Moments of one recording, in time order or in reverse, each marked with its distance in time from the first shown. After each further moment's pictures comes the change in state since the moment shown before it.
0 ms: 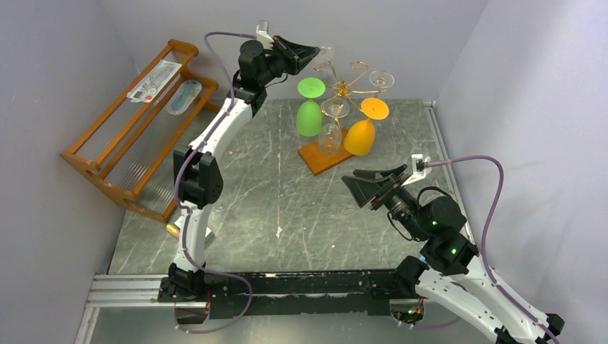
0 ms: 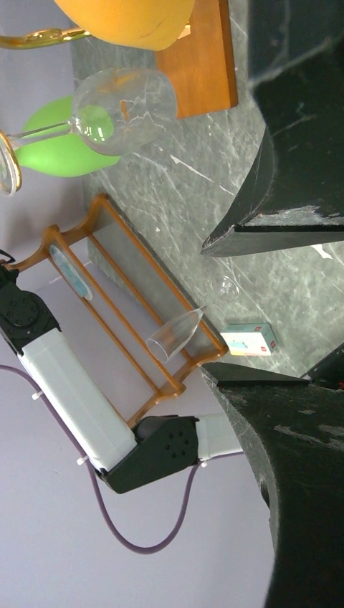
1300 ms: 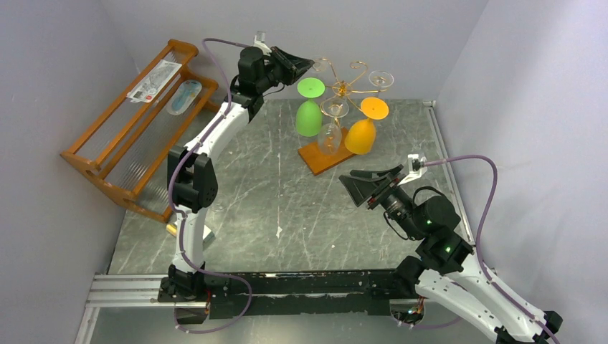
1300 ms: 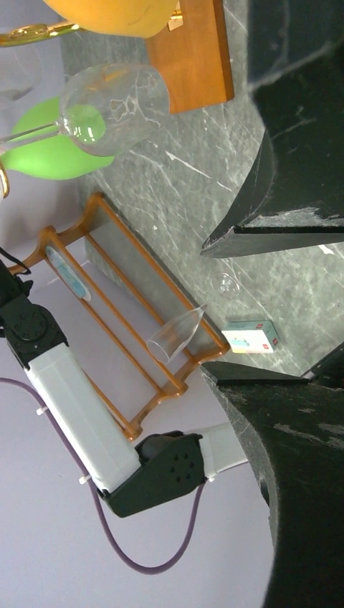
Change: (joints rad) left arm 0.007 -0.081 -0.158 -0.061 -0.071 0.098; right arm 0.000 0.015 -0.037 0.049 0.006 0.027
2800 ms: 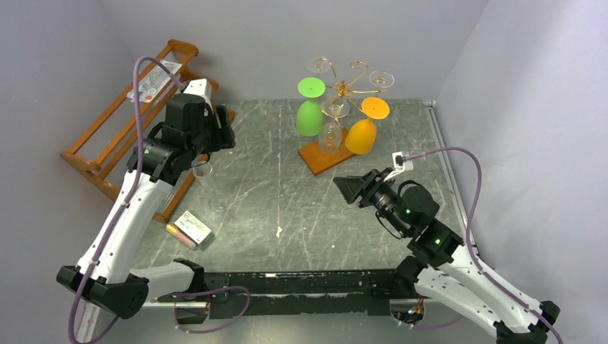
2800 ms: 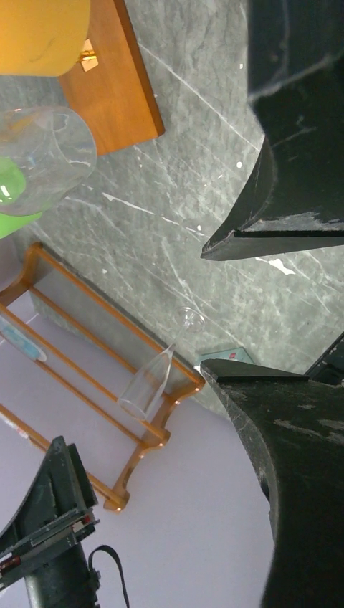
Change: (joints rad) left arm 0.016 -0.954 -0.546 -0.972 -0.562 0.889; right arm 0.000 0.085 -0.001 -0.122 0.082 0.089
